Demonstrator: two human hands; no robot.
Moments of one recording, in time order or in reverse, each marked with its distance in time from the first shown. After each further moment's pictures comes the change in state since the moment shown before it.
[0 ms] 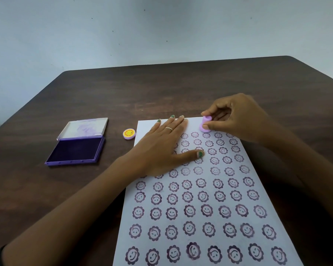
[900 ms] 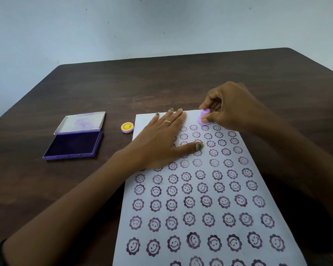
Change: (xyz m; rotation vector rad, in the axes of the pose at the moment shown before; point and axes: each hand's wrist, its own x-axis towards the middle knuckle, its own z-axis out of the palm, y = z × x) left_hand 0.001 -0.002 0.005 0.004 0.025 0.010; right_hand 0.007 -0.011 0.006 -0.131 -0.023 0.082
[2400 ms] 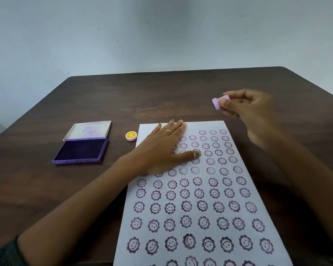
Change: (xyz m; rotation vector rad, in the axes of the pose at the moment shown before) left_hand 0.003 0.000 -0.004 -0.005 -0.030 -0.004; right_hand -0.012 0.020 -0.010 0.929 0.435 0.285
